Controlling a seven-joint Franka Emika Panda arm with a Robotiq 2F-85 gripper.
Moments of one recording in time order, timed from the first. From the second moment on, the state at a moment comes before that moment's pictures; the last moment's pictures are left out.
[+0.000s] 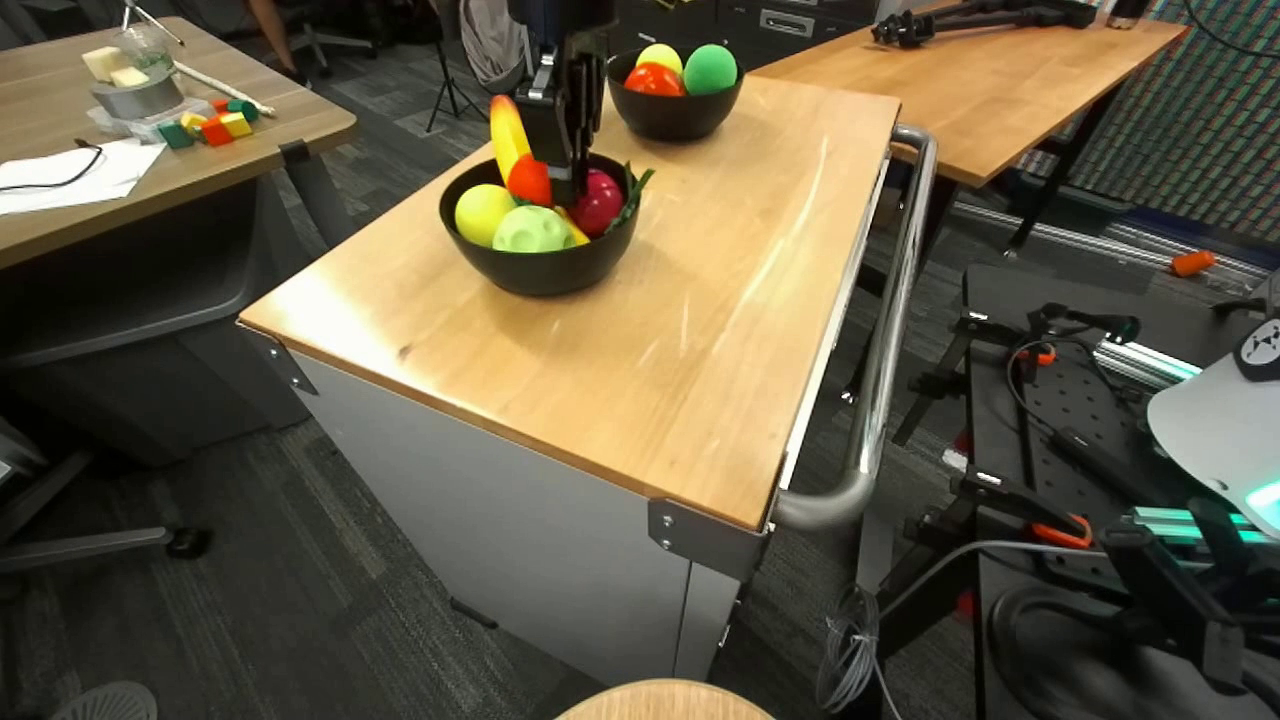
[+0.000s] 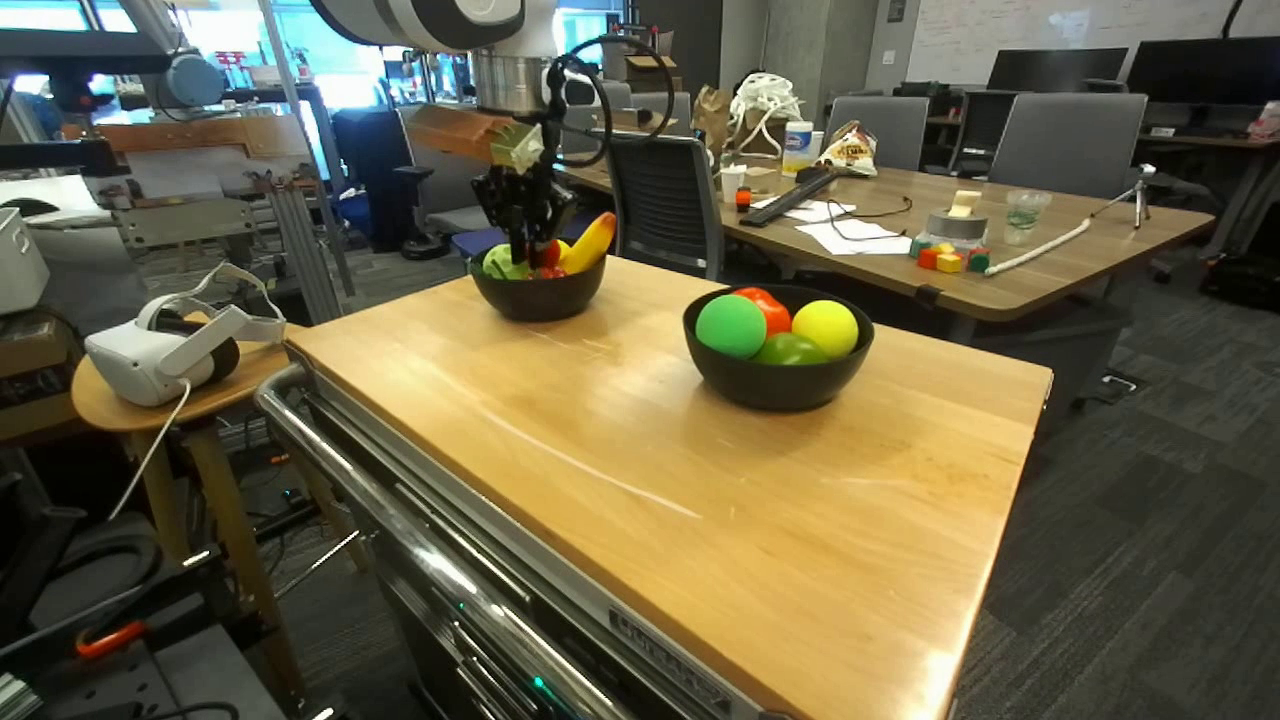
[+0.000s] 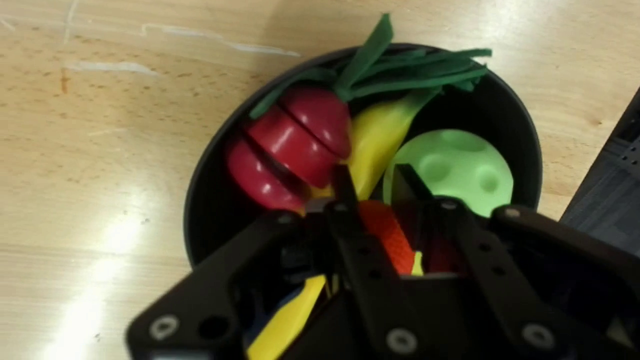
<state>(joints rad) 0.05 0.25 0.10 -1.97 0.08 2.27 -0.11</state>
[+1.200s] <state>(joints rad) 0.04 0.31 0.09 -1.89 0.10 2.24 -0.11</state>
